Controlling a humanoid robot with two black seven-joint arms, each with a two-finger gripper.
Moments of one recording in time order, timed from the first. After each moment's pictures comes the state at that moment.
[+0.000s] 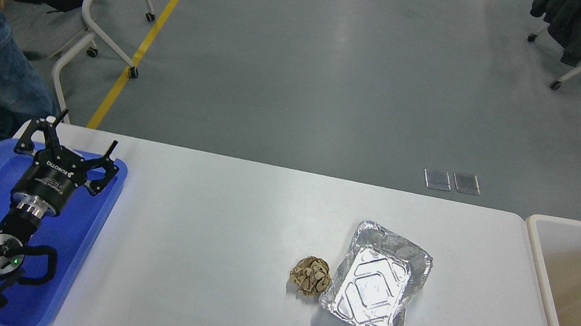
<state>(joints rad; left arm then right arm) -0.48 0.36 -0.88 -0.46 -0.17 -0.78 -0.41 1.01 -0.88 -0.83 0.17 -0.08 0.34 0.44</state>
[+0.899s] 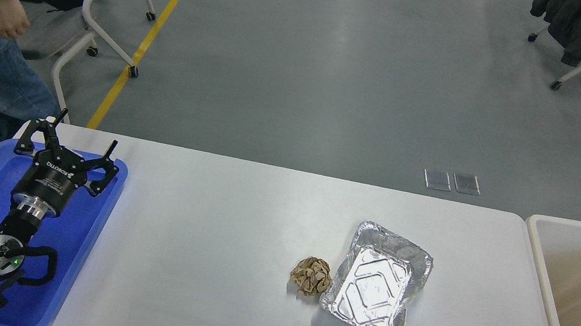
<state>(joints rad) -0.48 0.36 -0.88 -0.46 -0.17 -0.78 -0.41 0.54 -0.48 -0.41 -0.10 -0.08 0.12 0.22</state>
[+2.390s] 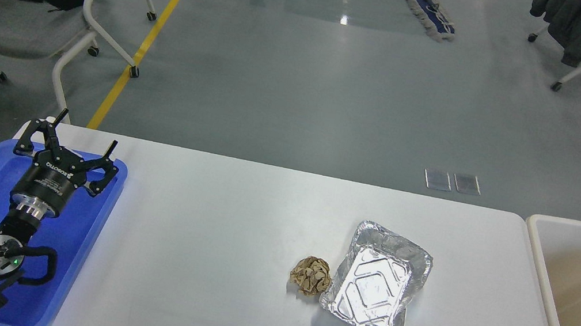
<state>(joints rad) -0.48 0.36 -0.88 -0.46 -0.17 -0.78 -0.41 0.89 -0.80 -0.38 0.34 -0.07 0.07 0.21</state>
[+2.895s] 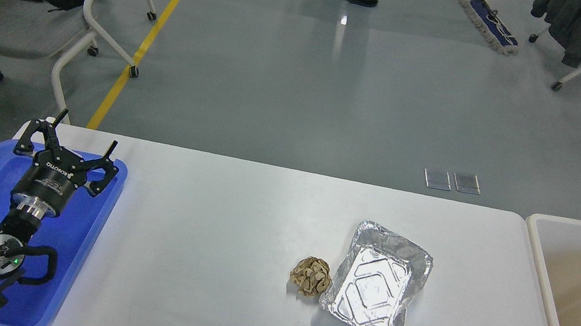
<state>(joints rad) -0.48 0.36 -0.88 -0.46 -0.17 -0.78 -0.41 1.11 -0.97 -0.14 0.53 -0.07 0.07 0.21</state>
